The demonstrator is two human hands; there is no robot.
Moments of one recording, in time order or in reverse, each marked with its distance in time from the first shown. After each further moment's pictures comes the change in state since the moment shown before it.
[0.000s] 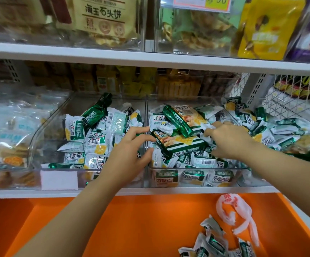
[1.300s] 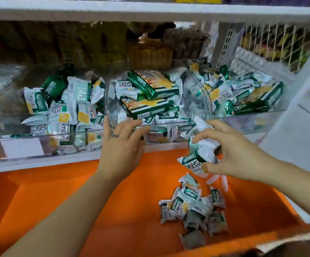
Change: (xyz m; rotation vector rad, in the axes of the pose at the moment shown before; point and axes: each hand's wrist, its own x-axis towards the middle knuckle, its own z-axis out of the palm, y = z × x) left_hand -0.051 0.039 0.070 0.494 0.146 0.318; right_hand -0.169 0.014 0.035 0.882 0.056 -0.159
